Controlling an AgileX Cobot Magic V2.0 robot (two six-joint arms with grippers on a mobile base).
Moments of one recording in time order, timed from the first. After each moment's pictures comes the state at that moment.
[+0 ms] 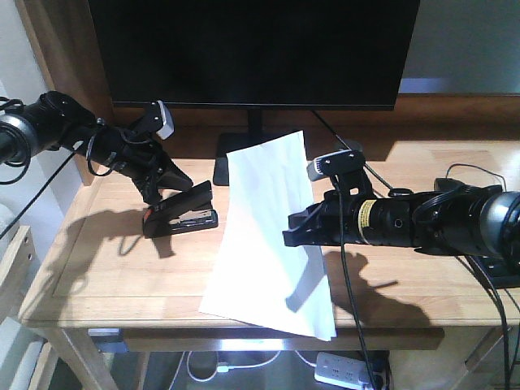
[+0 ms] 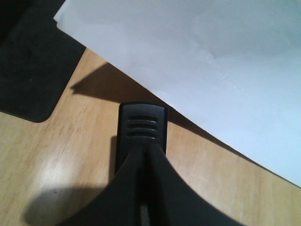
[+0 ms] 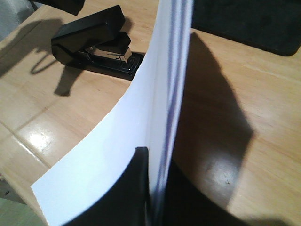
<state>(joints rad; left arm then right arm) -0.05 2.36 -1.94 -0.90 1.13 1.57 0.29 1.85 -0.95 -1.36 -0.42 1.31</state>
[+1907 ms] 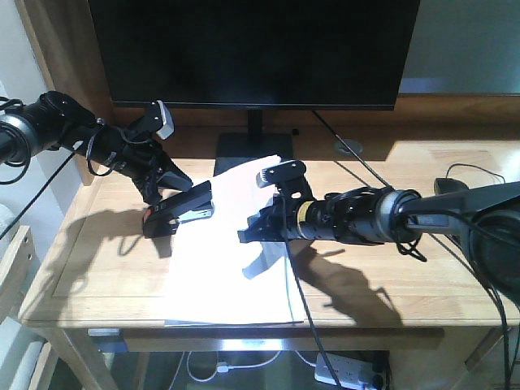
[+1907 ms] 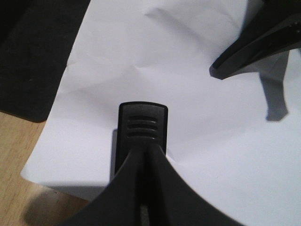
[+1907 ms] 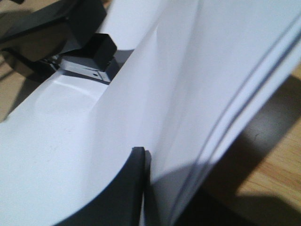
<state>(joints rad) -0.05 2.36 -1.94 -0.90 1.13 1.57 0.39 2.23 -1.29 -1.19 -0.36 1.18</state>
